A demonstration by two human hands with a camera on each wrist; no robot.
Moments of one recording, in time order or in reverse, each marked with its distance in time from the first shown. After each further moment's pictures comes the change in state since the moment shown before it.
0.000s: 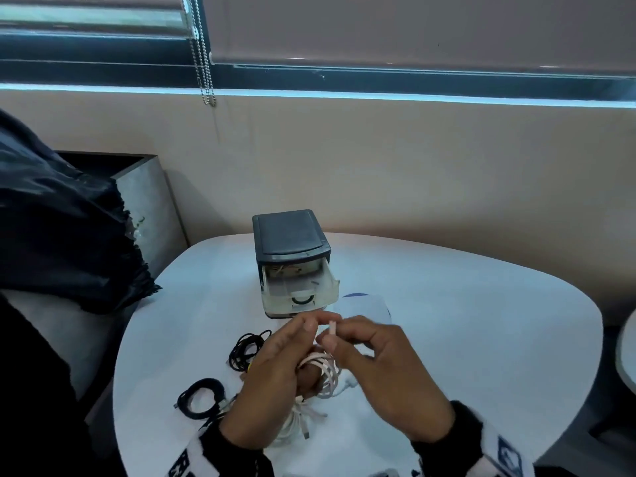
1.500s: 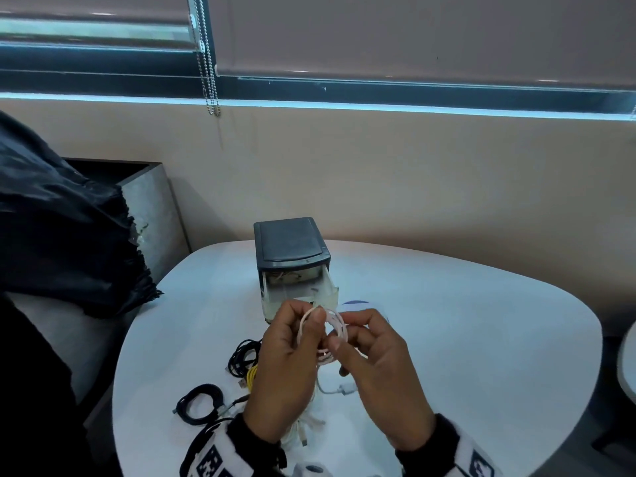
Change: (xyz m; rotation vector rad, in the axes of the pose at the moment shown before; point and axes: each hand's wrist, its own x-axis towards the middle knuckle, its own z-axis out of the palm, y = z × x) left_hand 0.016 -0.008 0.013 0.258 0.161 0.280; right_hand 0.001 0.011 0.006 0.218 0.130 -0.001
